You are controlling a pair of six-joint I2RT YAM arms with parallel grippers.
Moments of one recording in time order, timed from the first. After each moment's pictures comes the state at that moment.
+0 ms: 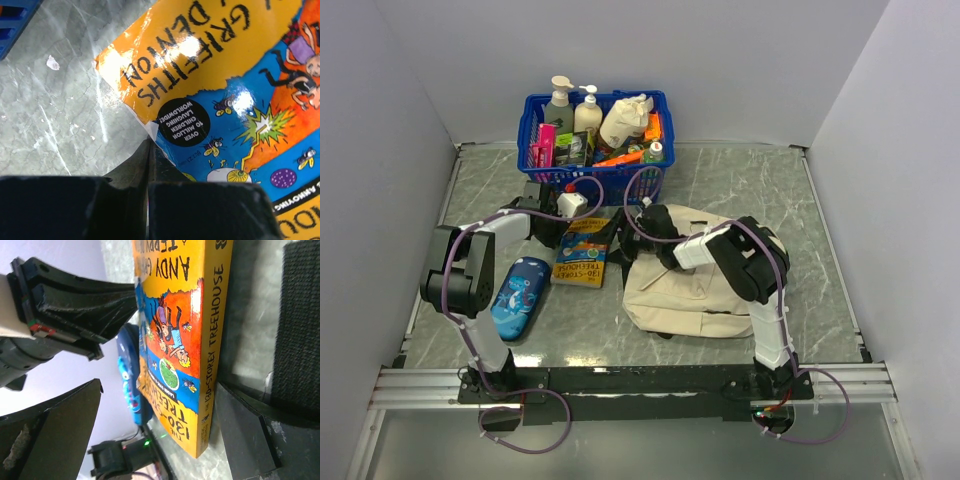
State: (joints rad) left arm -0.19 1.80 1.08 -0.30 0.21 0.49; right arm 0.66 2.09 1.08 0.58 -0.46 1.26
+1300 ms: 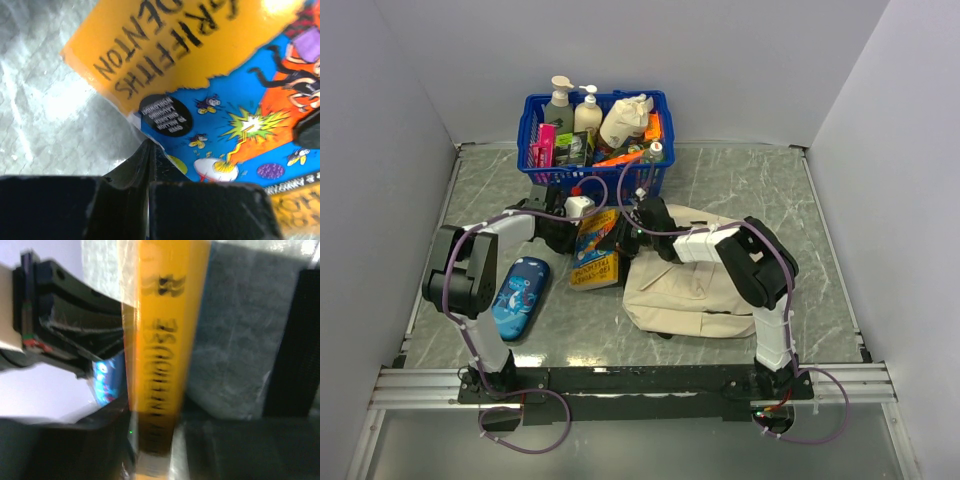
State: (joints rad) left arm -0.22 1.80 1.08 -0.35 0.38 0.38; right arm 0.67 2.02 1.14 0.36 -0.43 1.00
